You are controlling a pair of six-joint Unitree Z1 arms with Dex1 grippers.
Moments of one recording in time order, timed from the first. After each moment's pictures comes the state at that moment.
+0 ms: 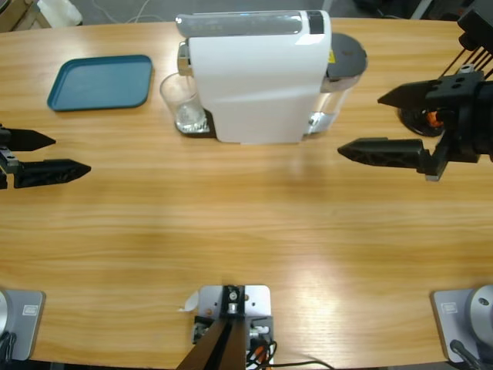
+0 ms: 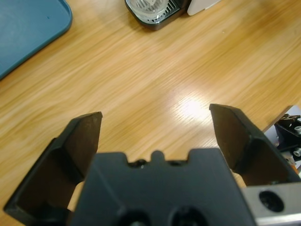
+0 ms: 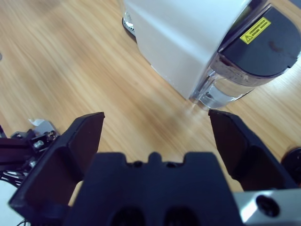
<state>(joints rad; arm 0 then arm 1) -0.58 1.15 -0.73 0.45 -0.12 -0.04 0.77 1.21 -0.86 0.39 0.10 -0.01</state>
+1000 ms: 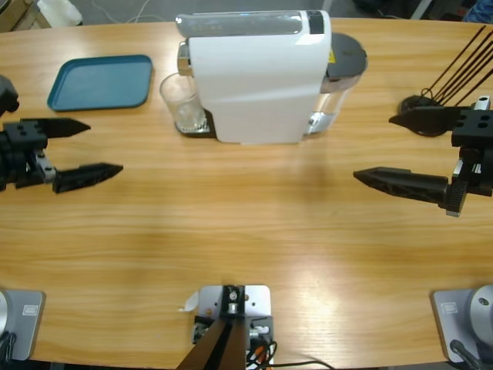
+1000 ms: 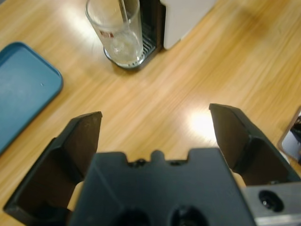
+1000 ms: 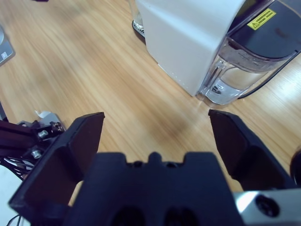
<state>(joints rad) -0.66 1.18 -0.54 0.05 -0.12 0.11 0.76 1.07 -0.69 0.27 0.13 -0.02</state>
